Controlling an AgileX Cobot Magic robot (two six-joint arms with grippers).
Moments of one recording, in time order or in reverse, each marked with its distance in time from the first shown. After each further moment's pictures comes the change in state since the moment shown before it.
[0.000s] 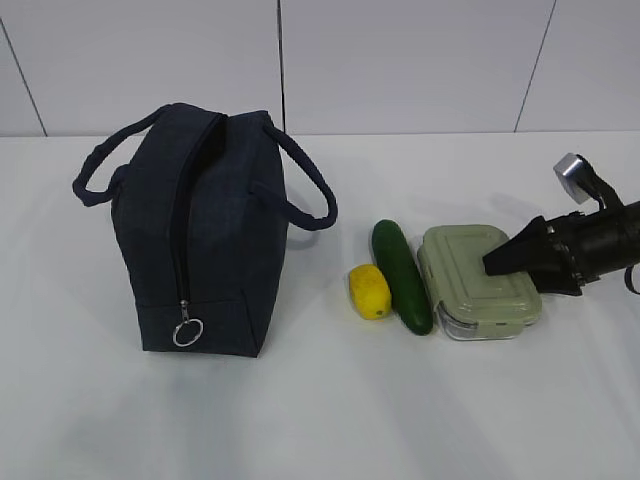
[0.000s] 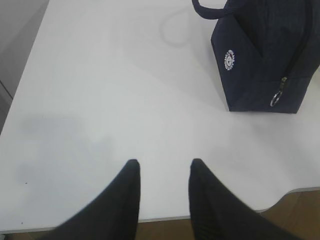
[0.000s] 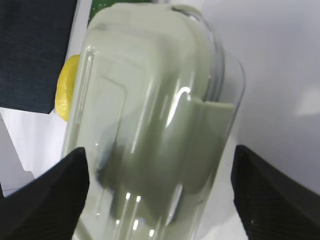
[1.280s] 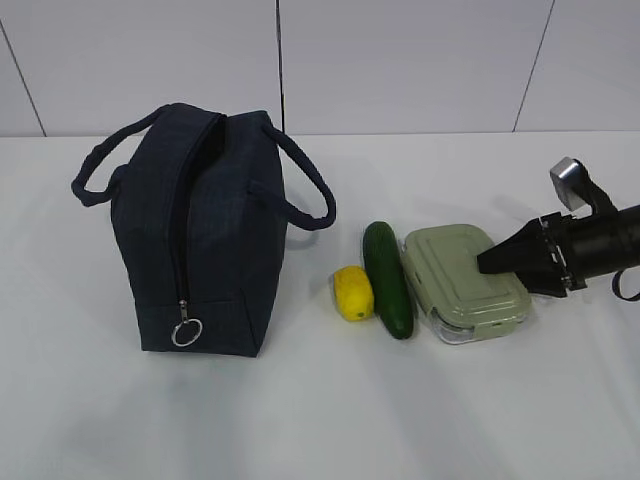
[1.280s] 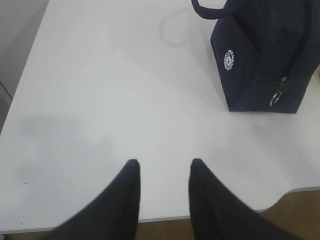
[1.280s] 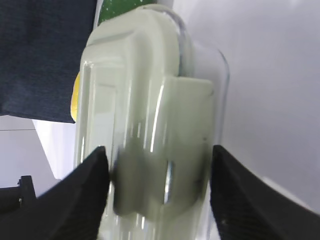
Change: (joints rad) left arm 0.000 0.000 0.000 0.000 0.000 0.000; right arm 0.005 0.041 -0.006 0.051 0.042 0.026
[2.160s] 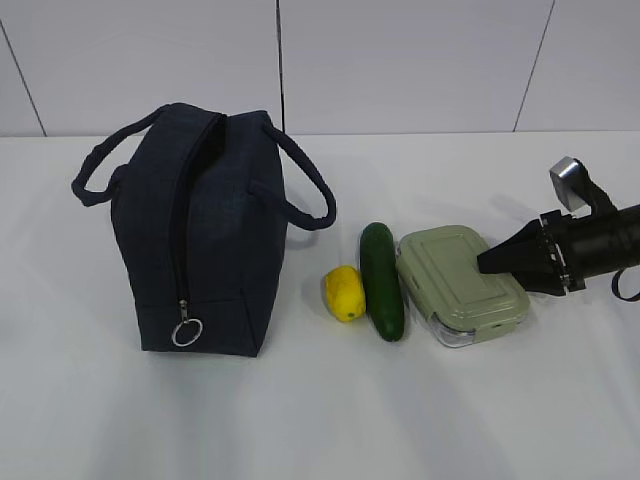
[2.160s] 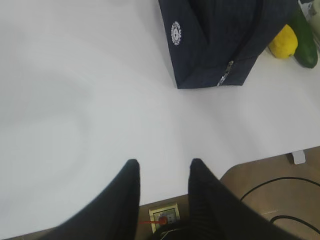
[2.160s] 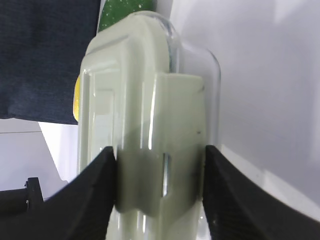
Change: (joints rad) left arm 0.000 0.610 -0.238 -0.212 -0.036 0.135; right arm 0.000 0.000 0.000 0.005 0.006 0.021
